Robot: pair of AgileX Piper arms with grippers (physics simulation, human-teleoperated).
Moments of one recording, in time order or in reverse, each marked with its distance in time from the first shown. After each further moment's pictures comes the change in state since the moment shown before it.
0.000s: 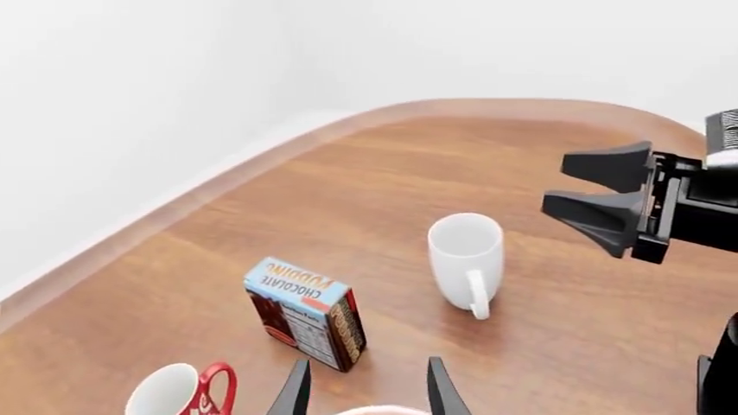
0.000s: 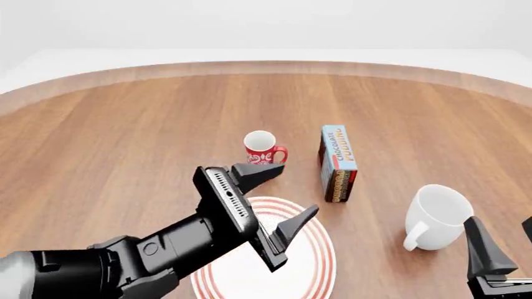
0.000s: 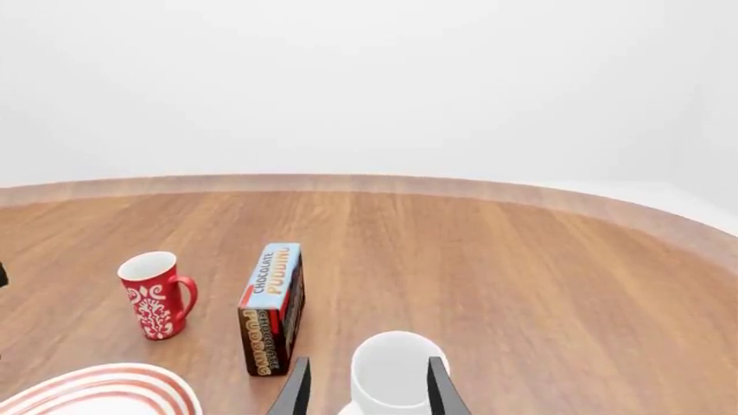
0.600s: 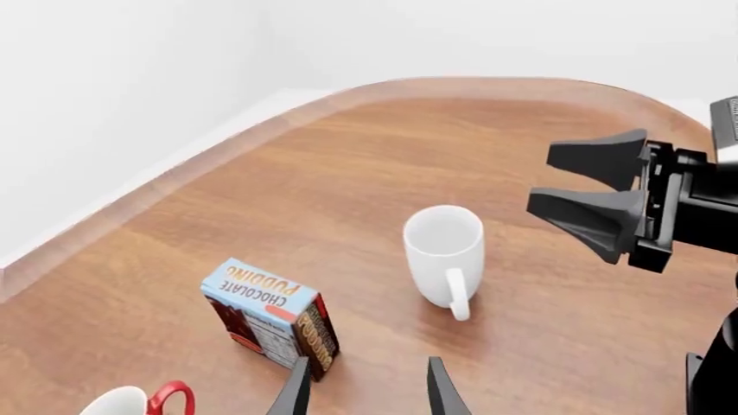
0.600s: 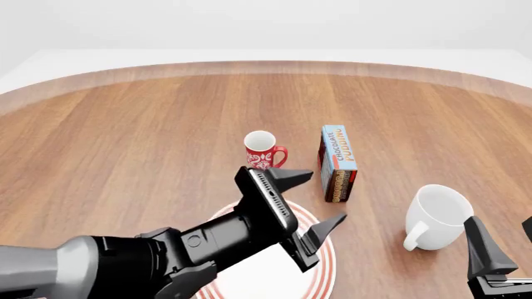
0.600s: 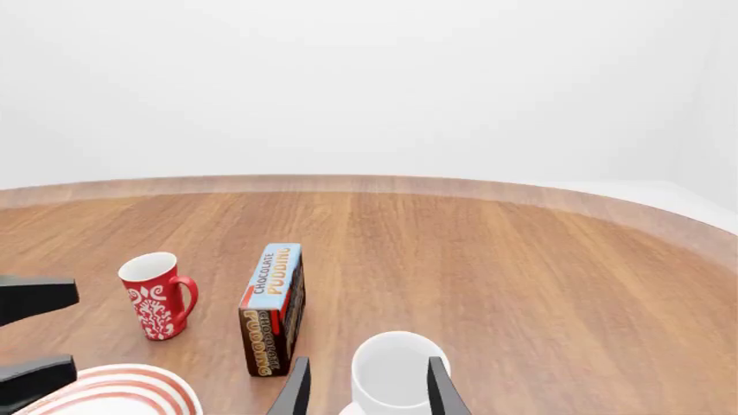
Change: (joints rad) left arm -0.043 0.150 -0.129 0.040 -0.008; right arm 0.000 0.001 0.000 -0.001 0.004
